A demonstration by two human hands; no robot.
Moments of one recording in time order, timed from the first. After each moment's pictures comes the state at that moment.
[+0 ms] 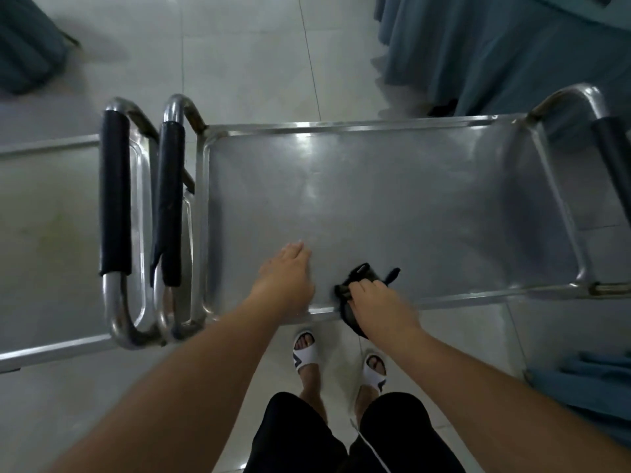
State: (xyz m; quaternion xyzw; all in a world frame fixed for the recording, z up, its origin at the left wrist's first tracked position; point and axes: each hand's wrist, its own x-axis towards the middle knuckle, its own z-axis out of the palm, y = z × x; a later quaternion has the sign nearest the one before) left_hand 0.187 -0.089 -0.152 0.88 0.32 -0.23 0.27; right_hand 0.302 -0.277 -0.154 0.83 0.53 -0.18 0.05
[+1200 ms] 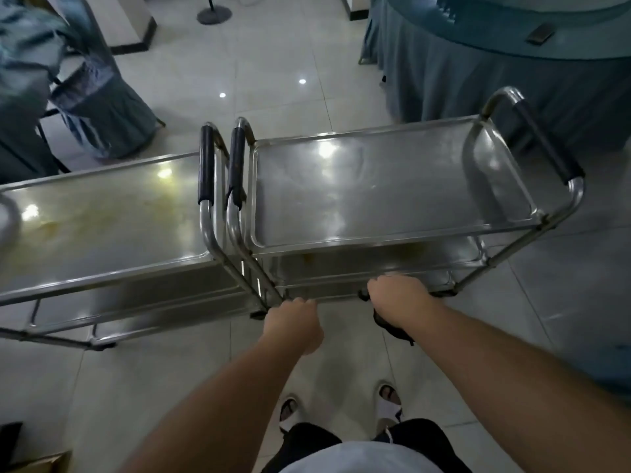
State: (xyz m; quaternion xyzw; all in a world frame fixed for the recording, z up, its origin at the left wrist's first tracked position) left_hand -0.021 -0.322 -0.041 0.88 0.35 -0.30 0.15; right_hand 0.162 -0.433 -0.038 0.80 0.53 -0.20 0.20
